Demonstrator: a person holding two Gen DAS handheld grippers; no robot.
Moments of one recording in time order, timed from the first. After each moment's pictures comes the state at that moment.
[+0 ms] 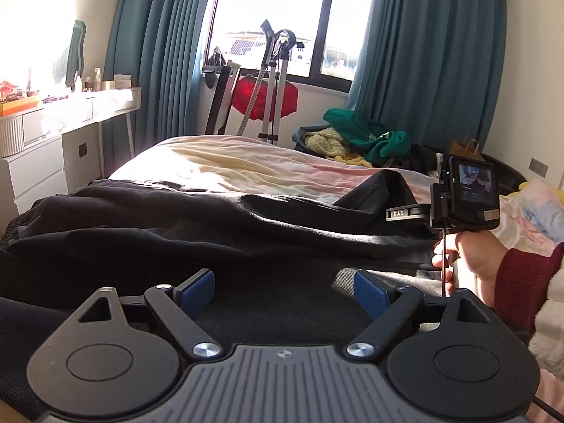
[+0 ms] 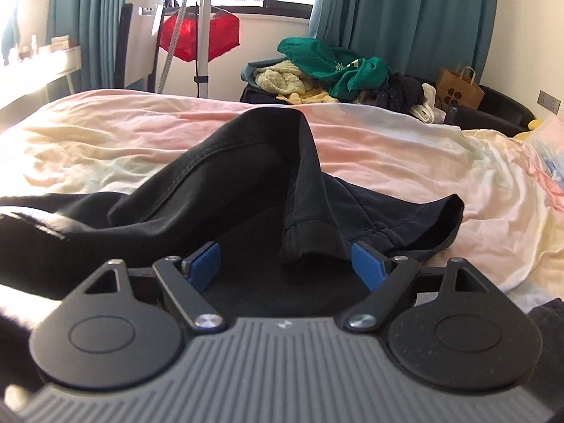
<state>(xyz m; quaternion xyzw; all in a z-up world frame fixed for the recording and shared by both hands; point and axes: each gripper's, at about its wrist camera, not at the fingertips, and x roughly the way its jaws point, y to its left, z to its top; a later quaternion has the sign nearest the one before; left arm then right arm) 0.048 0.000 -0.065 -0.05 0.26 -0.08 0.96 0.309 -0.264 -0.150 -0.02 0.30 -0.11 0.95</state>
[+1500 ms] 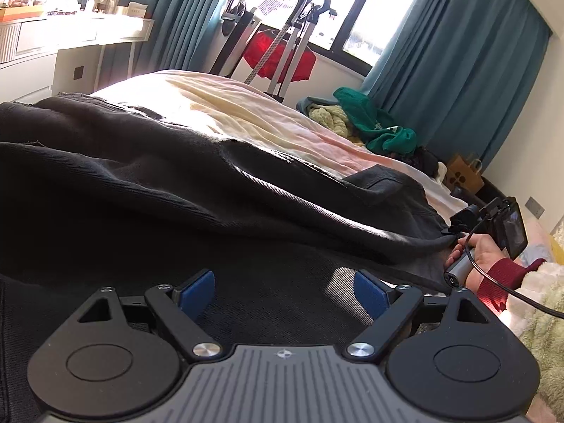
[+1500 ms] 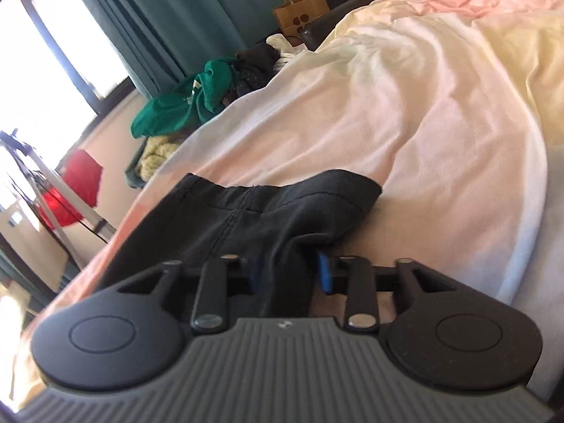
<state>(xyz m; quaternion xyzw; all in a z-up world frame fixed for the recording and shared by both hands) 0.123 0.005 -0.117 -0.16 0.31 -0.10 0.93 0.363 -0.434 -0.196 0.33 0.22 -0.27 0.88</state>
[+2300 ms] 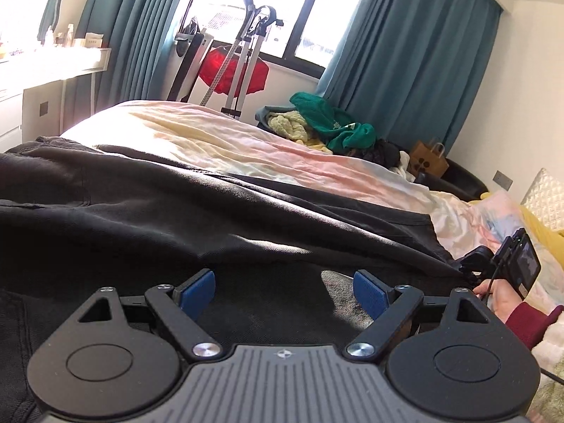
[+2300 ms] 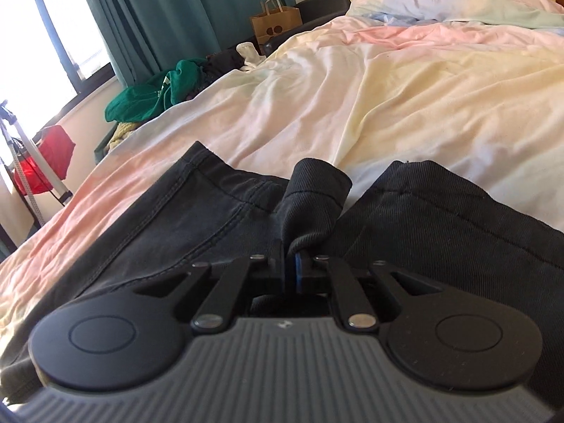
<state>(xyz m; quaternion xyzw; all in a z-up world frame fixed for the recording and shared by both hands) 0.078 -0.009 -0.086 -0.10 0.28 -0.15 0.94 0.205 -0.477 -0.198 0.30 0.23 -0.29 0.88</state>
